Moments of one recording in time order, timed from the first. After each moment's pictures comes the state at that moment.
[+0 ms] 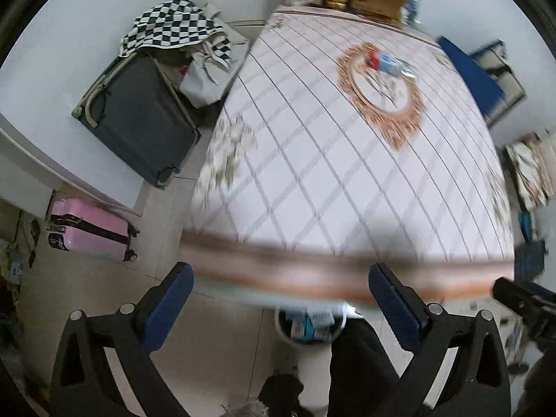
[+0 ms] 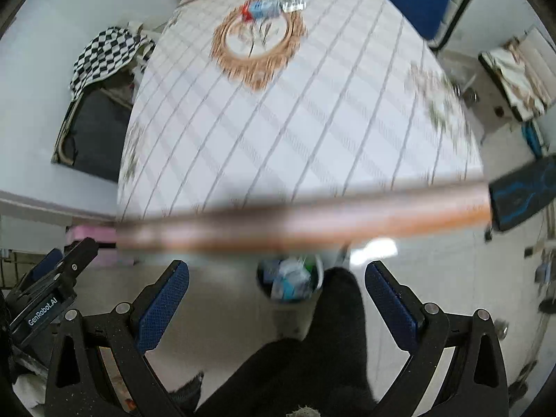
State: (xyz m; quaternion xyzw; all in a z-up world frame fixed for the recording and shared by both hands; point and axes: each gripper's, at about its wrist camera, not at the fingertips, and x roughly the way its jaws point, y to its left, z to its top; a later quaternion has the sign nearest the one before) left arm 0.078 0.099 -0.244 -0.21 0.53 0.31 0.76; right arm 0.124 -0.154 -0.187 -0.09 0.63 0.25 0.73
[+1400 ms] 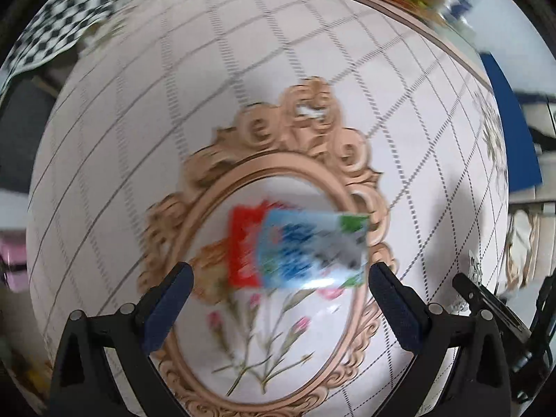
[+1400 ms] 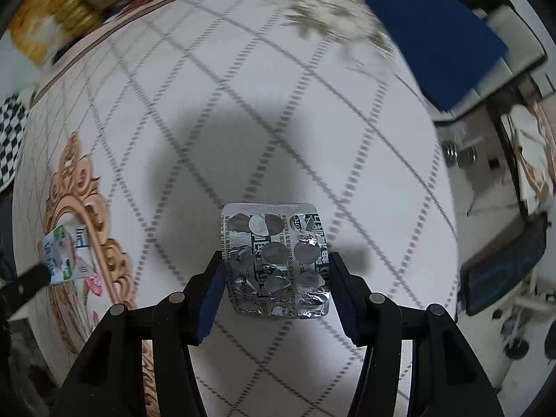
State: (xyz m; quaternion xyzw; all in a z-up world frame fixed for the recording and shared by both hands) left arm 0.508 0.249 -0.346 -0.31 0.61 0.24 0.69; right arm 0.661 0.002 -0.343 -0.12 0.65 0.17 0.73
